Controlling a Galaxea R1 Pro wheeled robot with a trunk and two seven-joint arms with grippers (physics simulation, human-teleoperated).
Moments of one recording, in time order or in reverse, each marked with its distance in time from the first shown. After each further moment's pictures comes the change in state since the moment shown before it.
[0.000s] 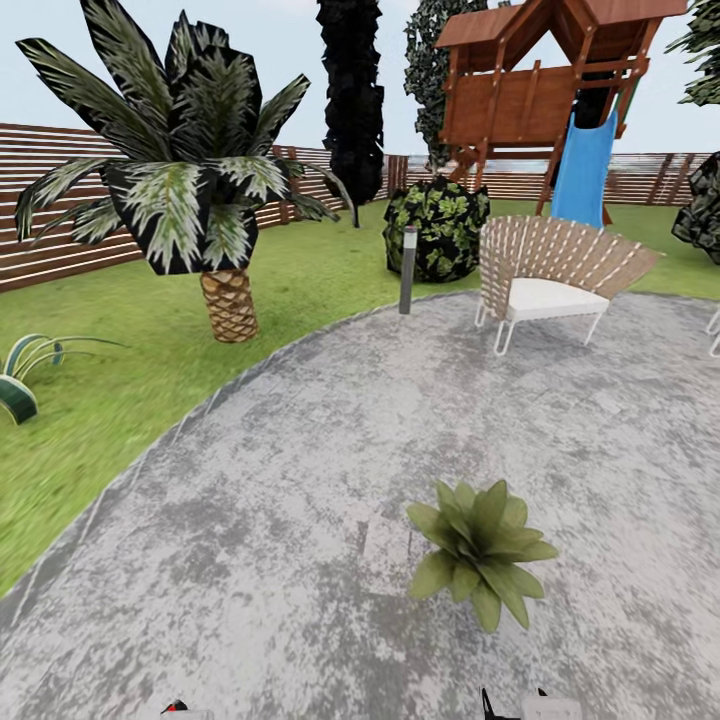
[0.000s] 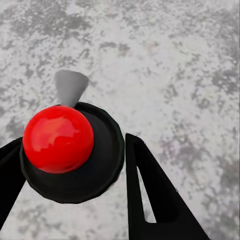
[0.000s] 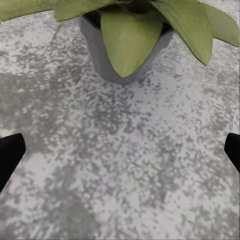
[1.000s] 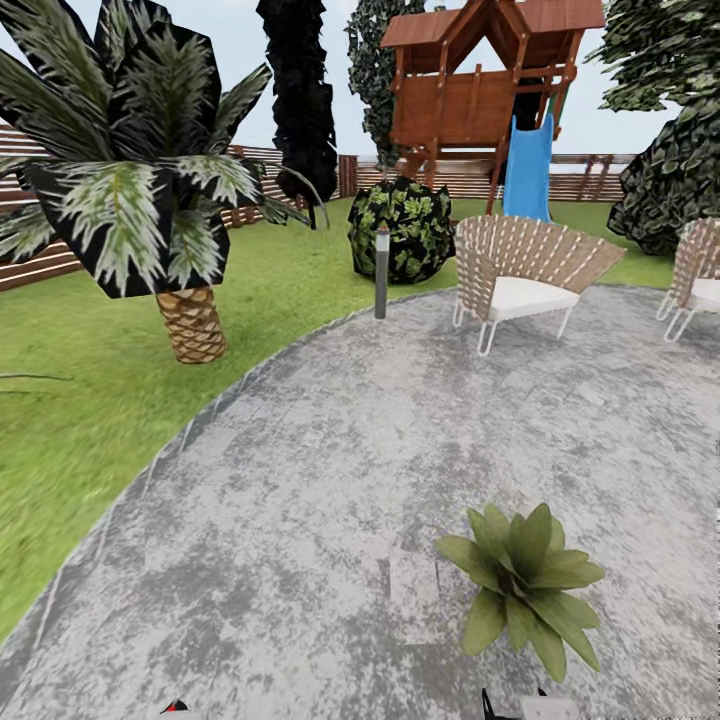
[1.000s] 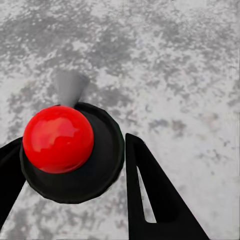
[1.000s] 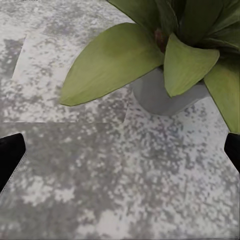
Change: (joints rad) left arm 0.000 0.000 0.001 0.000 0.000 0.000 0.000; right arm 0.000 0.000 0.000 0.000 0.000 0.001 0.000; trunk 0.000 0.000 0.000
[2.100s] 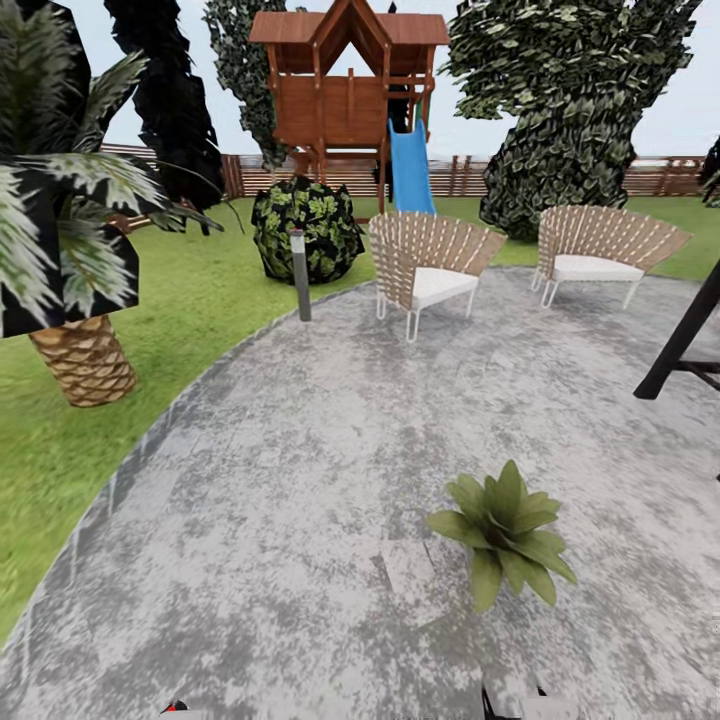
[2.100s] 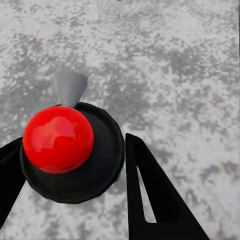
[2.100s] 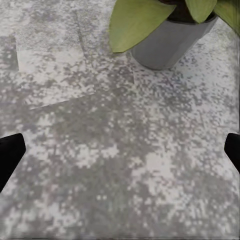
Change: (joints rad) left arm 0.000 0.000 0.000 0.000 -0.001 0.000 0.000; right arm 0.000 0.000 0.000 0.000 0.000 0.000 0.000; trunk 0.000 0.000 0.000
